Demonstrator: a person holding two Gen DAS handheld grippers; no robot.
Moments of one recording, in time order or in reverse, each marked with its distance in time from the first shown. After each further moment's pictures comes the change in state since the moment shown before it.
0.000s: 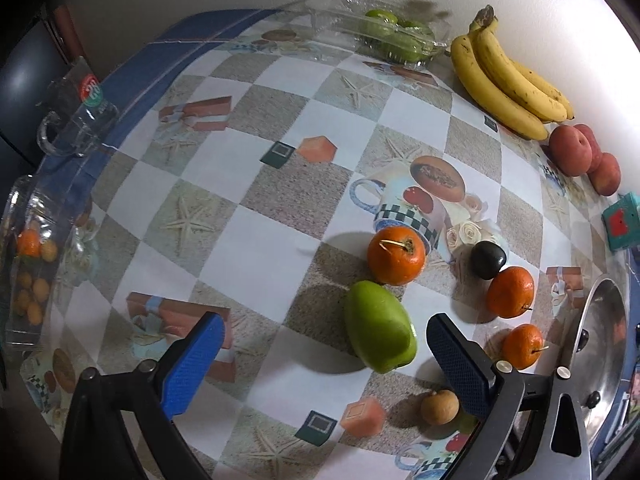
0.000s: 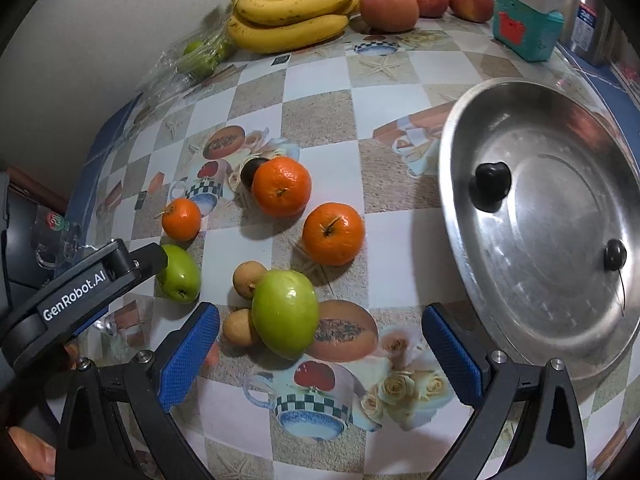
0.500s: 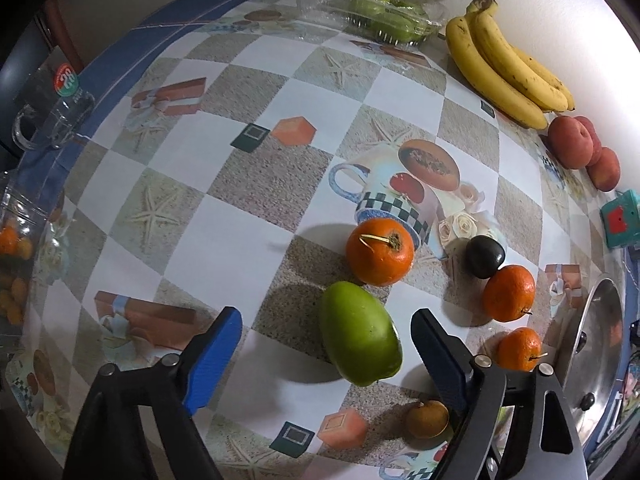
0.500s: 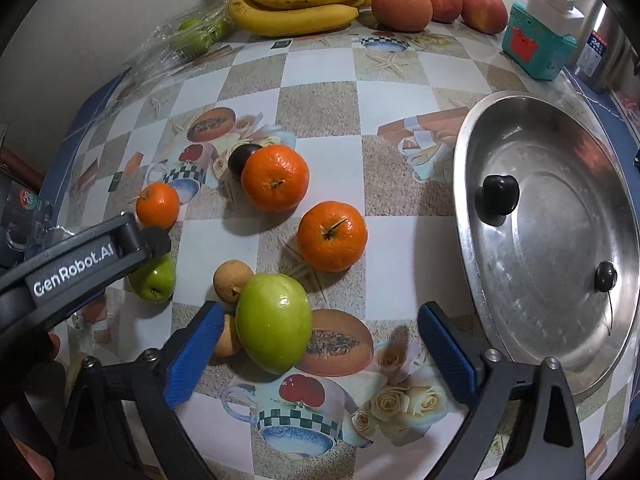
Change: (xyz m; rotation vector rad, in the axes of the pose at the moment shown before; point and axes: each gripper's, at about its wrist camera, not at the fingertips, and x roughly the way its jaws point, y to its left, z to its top) left arm 0.022 -0.009 0.004 -0.003 0.050 -0.044; right arm 0.015 0.015 0.000 -0.067 0.010 -0.096
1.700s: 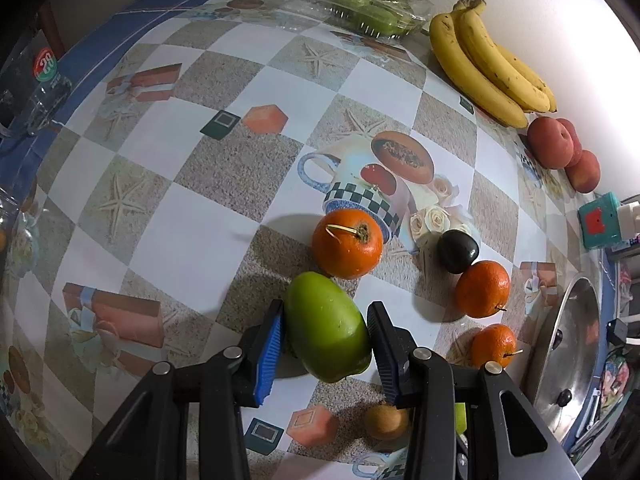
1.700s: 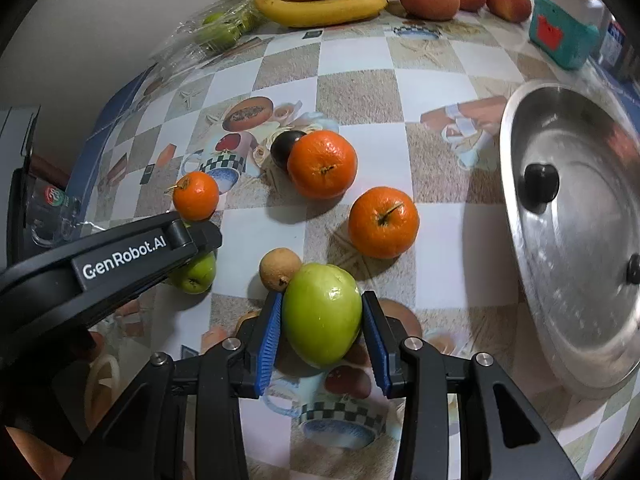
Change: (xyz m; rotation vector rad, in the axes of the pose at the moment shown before) left arm 0.011 -0.008 -0.005 -0.017 0.031 -0.108; right arm 0.001 0.013 -0.002 0.026 0.037 0.140
